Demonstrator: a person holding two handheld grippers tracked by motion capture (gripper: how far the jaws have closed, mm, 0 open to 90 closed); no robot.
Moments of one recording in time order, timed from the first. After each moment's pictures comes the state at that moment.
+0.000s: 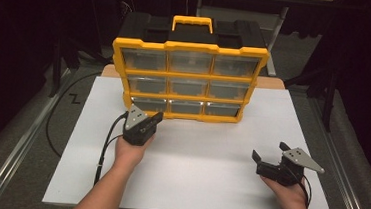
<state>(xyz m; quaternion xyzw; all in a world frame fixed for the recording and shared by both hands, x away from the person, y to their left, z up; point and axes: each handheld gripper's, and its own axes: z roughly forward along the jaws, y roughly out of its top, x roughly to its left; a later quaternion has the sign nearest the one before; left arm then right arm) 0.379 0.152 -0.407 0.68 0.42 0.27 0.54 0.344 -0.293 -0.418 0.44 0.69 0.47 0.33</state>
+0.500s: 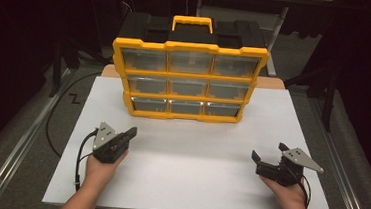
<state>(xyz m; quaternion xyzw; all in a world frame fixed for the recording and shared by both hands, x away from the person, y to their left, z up) 0.322 0.216 -0.427 0.68 0.42 0.31 0.52 0.345 -0.293 -0.421 0.45 0.69 0.47 0.32</state>
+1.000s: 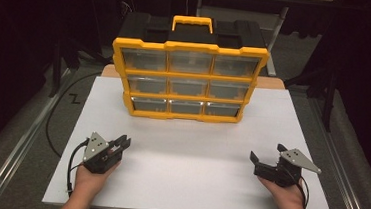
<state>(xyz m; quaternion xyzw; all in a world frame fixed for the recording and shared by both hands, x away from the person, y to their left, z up) 0.309 0.228 -0.437 0.69 0.41 0.29 0.51 0.343 -0.288 -0.422 0.45 0.69 0.46 0.32</state>
